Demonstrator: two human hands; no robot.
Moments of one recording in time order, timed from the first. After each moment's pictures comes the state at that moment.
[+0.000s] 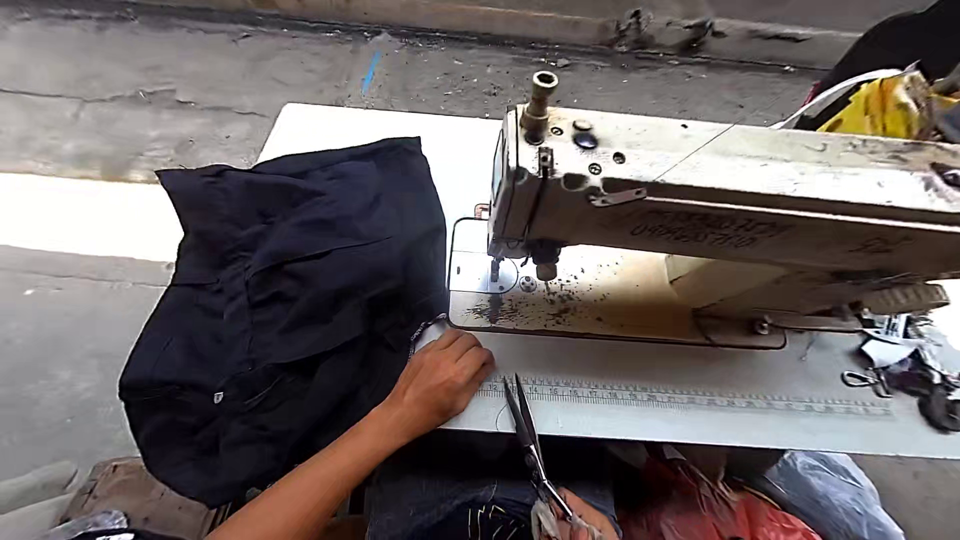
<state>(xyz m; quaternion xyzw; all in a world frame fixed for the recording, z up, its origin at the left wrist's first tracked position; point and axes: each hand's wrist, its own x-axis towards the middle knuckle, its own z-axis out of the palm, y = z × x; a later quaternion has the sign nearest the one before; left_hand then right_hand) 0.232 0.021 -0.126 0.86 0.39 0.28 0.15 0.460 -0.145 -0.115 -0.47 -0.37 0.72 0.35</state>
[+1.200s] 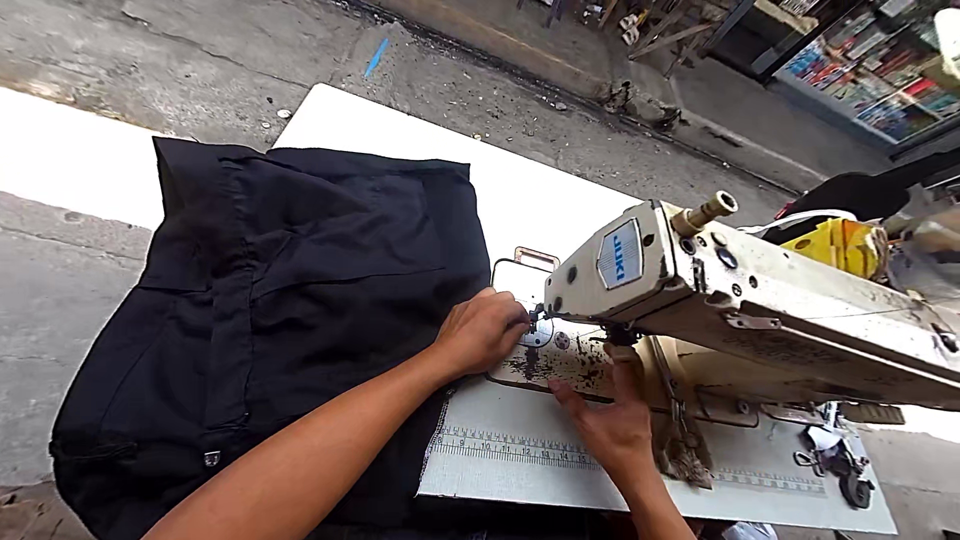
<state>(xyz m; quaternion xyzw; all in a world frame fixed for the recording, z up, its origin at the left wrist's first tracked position) 0.214 0.126 -0.135 0.78 0.43 0.25 0.37 0.415 0.037 -0.099 -0.64 -0.67 0.15 0.33</state>
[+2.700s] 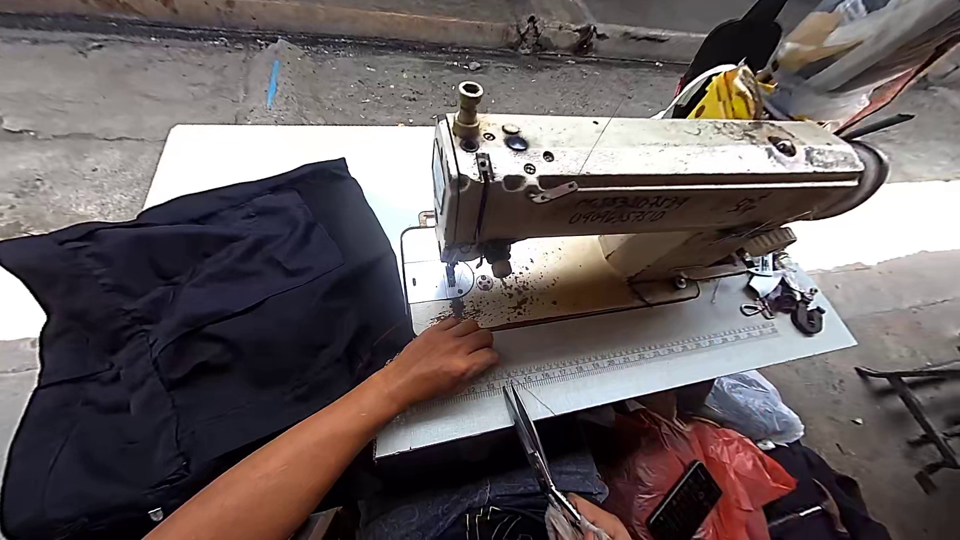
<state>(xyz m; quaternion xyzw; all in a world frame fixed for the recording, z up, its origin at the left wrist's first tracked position) 0.250 0.076 -0.135 0.95 0.13 0.27 0.12 0.460 -0.176 -0.108 -0.52 -0.38 0.67 0.37</state>
